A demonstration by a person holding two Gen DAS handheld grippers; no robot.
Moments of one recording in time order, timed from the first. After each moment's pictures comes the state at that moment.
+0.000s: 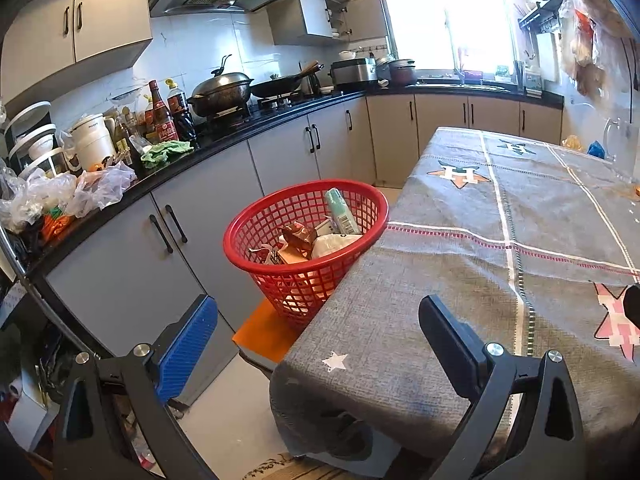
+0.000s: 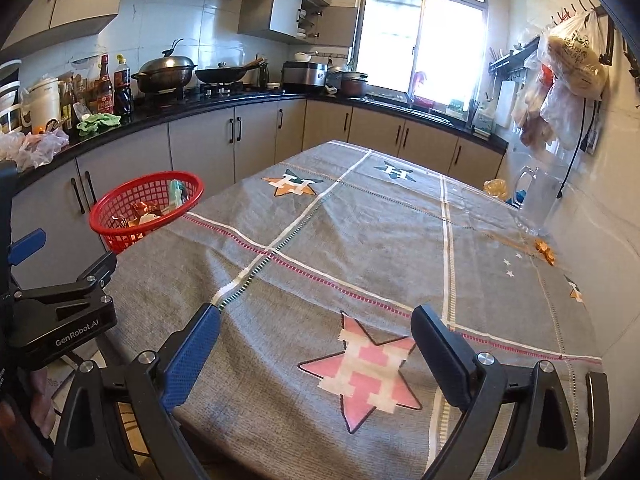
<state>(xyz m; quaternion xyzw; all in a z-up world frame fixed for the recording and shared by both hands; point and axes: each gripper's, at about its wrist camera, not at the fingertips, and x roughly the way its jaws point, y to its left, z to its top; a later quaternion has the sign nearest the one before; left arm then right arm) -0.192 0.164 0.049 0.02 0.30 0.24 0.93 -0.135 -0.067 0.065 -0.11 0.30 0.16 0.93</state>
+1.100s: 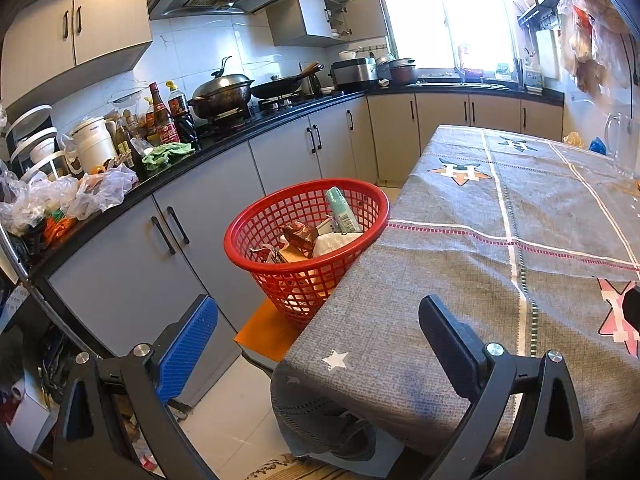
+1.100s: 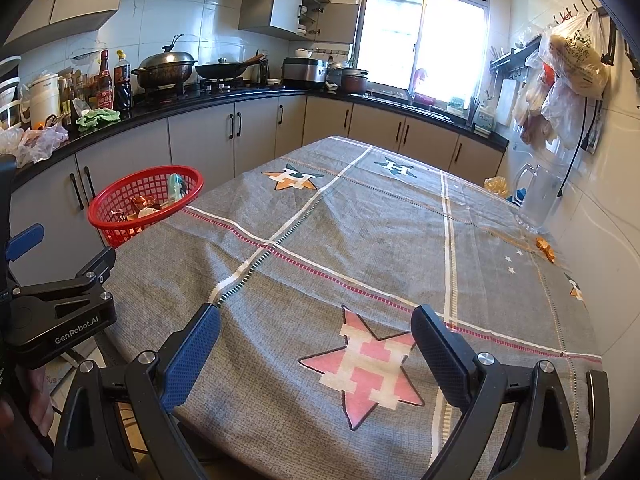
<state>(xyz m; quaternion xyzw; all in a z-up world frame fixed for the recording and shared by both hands) -0.192 0.168 0.049 0.03 0.30 0.24 0.92 -0.134 -0.067 0.060 -0.11 0.31 0.16 0.93</state>
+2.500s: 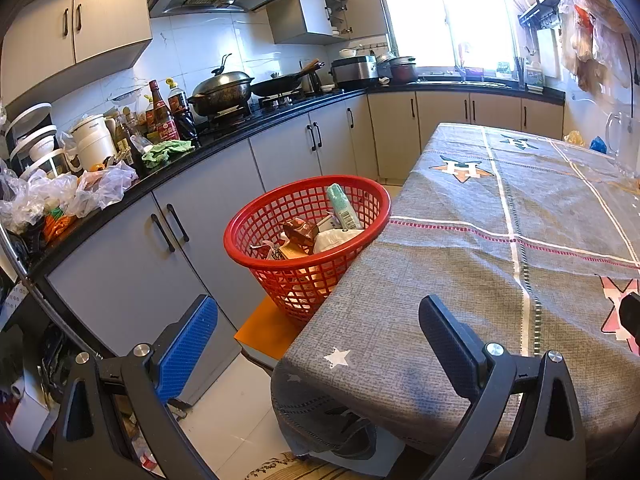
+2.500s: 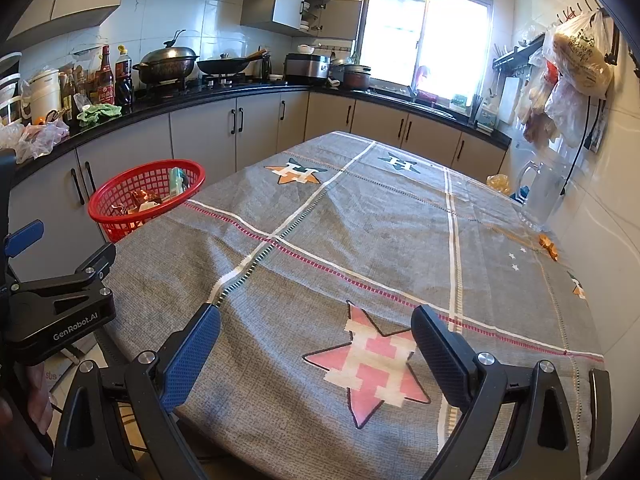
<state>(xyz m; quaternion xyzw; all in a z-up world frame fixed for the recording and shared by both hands) -0.193 0.173 0.045 0.03 0.30 0.24 0.92 -0.133 -0.064 0.055 -0.11 0.31 0.17 0.93</state>
